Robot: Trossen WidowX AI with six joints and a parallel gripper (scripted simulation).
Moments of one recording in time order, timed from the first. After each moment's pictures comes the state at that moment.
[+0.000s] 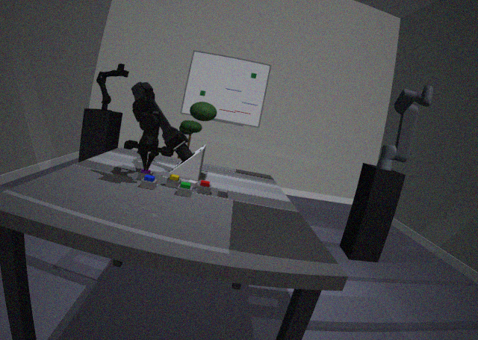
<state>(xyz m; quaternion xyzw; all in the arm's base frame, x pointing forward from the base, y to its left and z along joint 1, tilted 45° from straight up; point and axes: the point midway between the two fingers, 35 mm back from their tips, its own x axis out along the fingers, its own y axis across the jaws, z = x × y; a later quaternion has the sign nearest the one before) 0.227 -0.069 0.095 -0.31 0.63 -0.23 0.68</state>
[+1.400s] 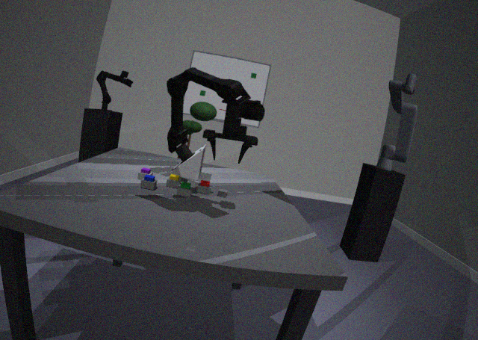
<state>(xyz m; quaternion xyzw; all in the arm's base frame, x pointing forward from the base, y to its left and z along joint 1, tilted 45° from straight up) 0.239 0.214 -0.040 -0.30 0.64 -0.20 0.68</state>
